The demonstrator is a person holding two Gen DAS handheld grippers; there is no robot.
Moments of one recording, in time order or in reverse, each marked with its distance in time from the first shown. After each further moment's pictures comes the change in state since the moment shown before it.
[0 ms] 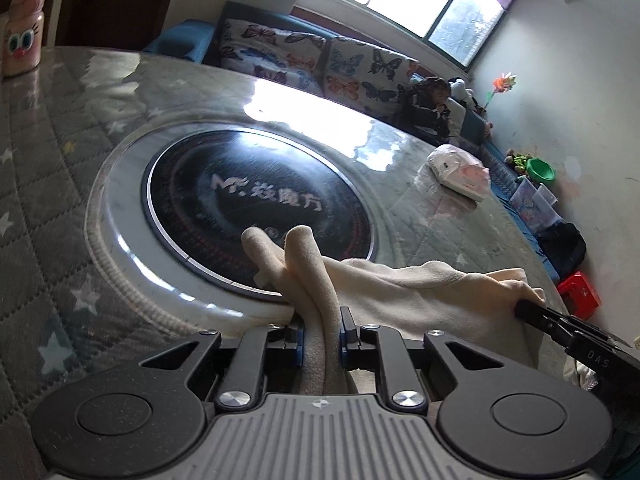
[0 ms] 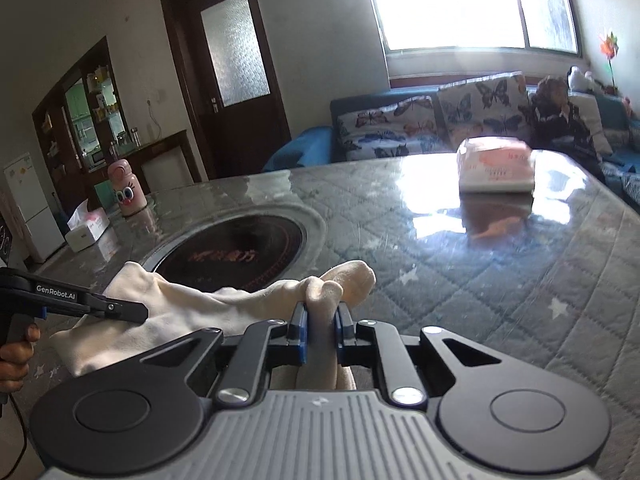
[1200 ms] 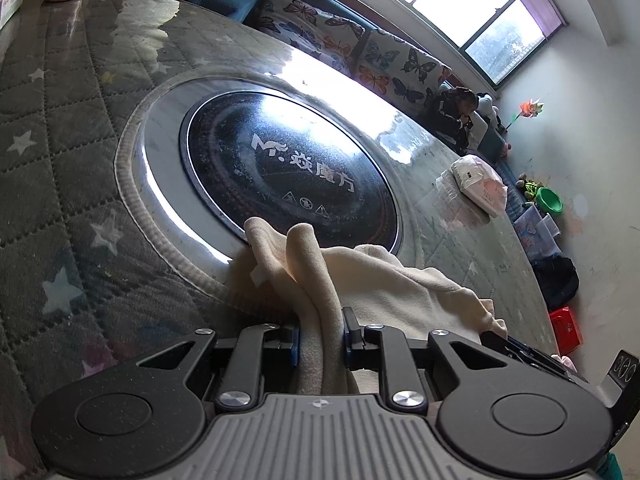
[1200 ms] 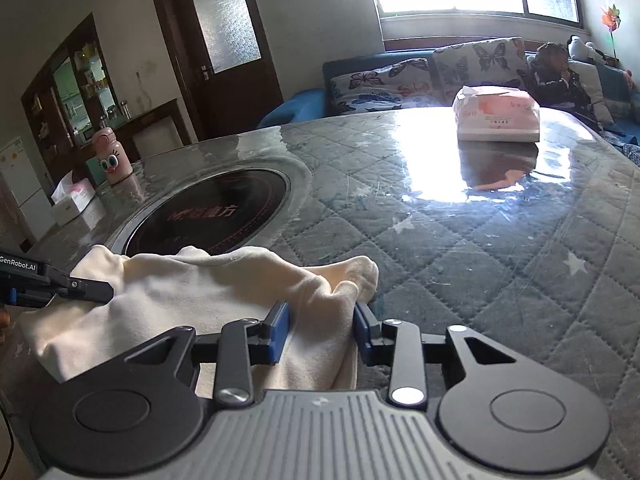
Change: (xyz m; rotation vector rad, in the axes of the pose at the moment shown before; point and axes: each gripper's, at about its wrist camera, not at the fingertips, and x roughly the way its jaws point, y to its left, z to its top) left arm 0.008 0.029 -0.011 -0.192 0.050 -0.012; right arm 0.036 -0.022 -0.015 0.021 0.122 -0.001
